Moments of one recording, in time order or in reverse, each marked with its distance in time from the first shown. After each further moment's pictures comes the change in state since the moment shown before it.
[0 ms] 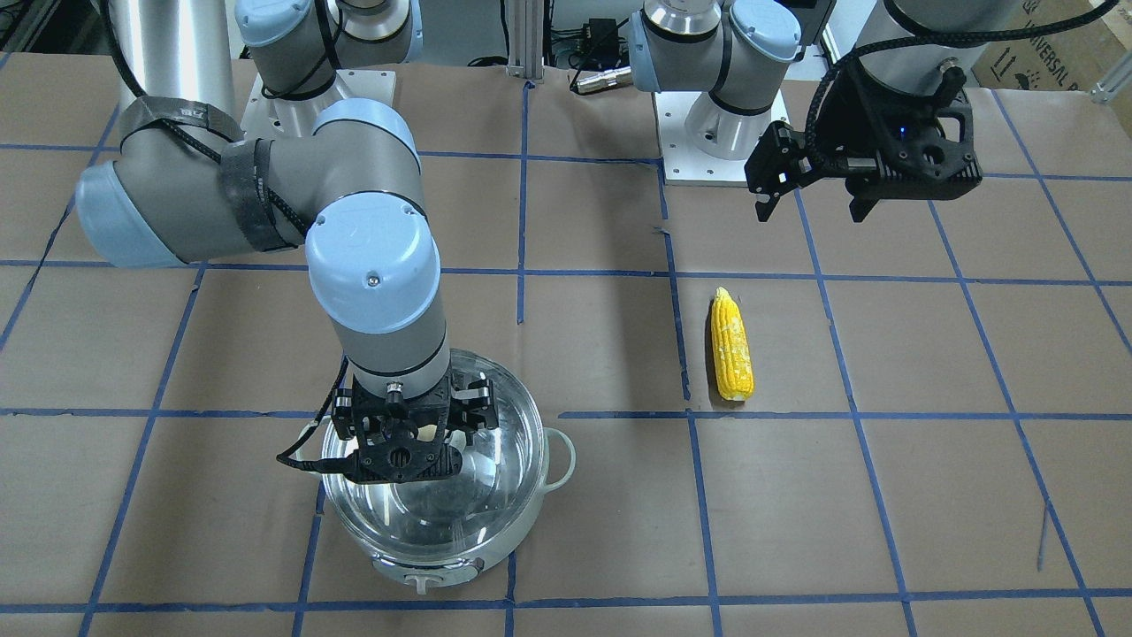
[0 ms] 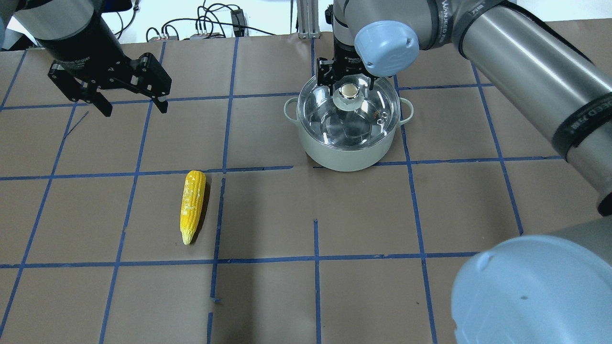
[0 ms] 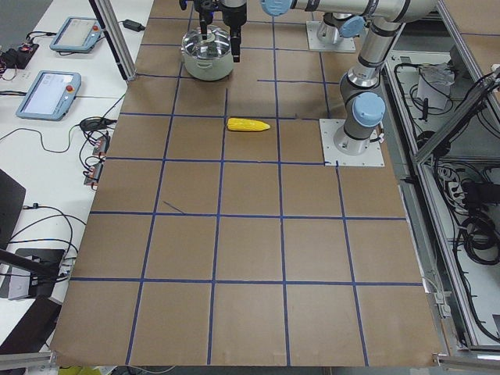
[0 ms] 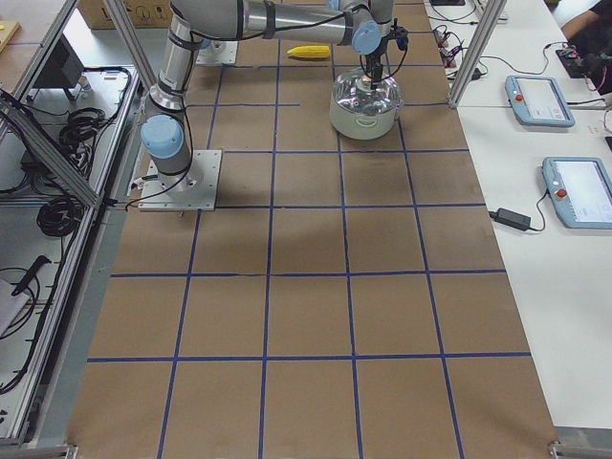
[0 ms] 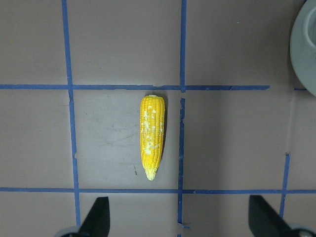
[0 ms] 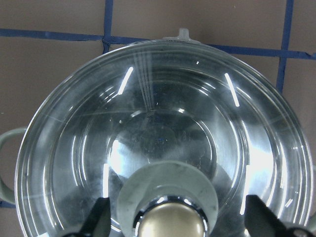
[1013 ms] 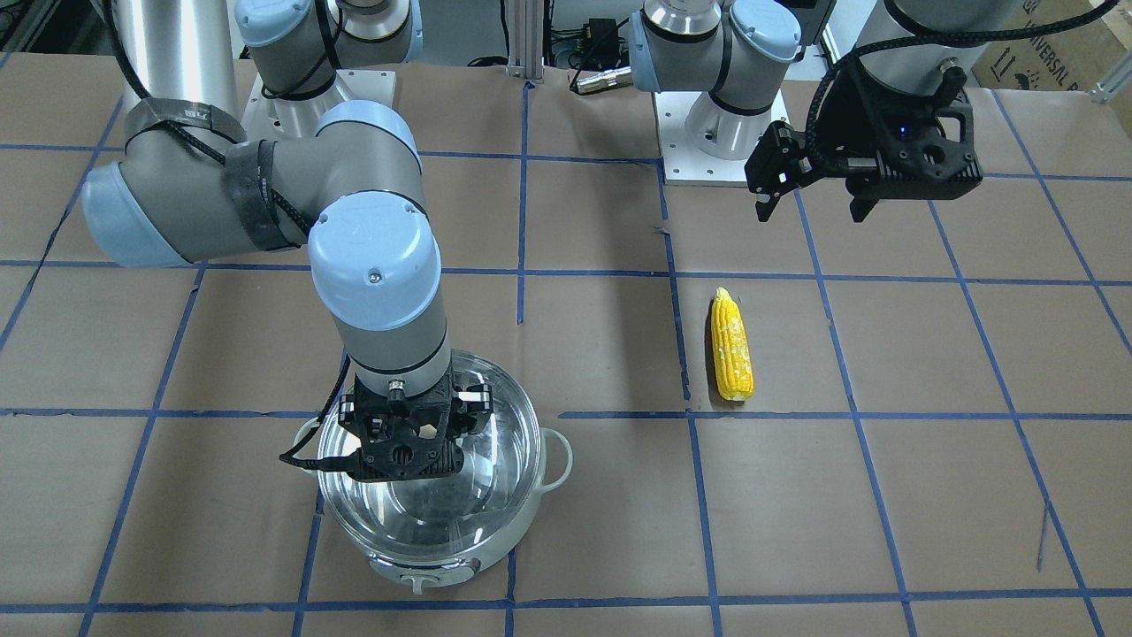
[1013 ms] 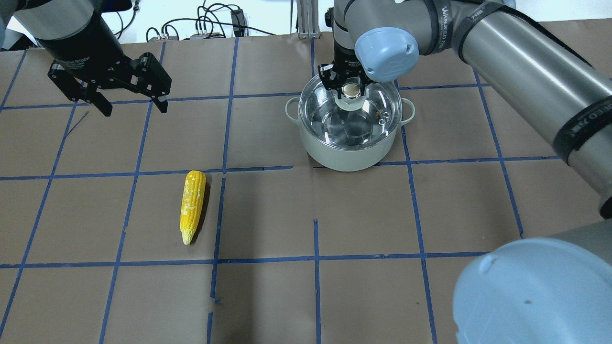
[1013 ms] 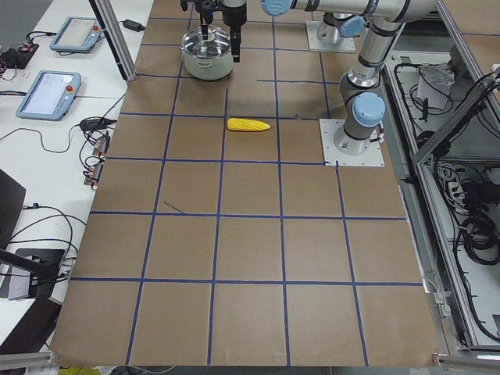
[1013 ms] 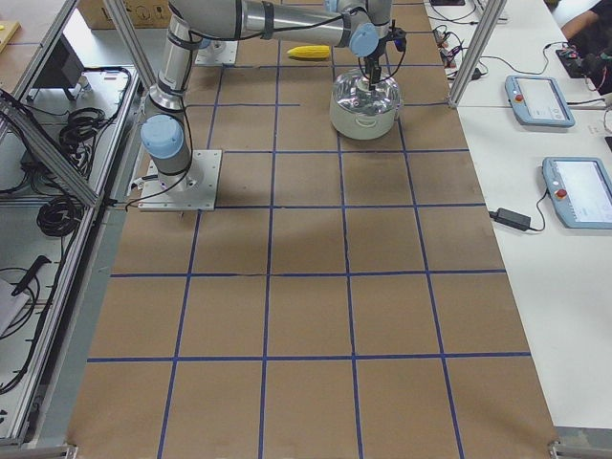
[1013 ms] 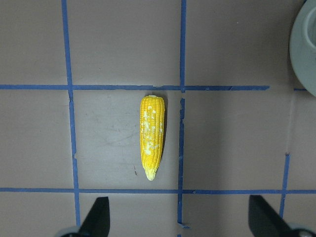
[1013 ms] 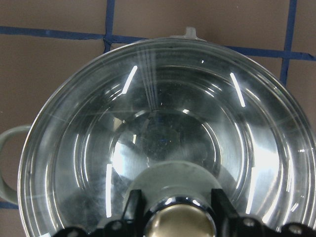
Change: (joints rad) left arm 0.000 0.000 0.001 0.000 0.000 0.000; right arm 0.000 -0.003 0.016 -0.025 0.000 -0.010
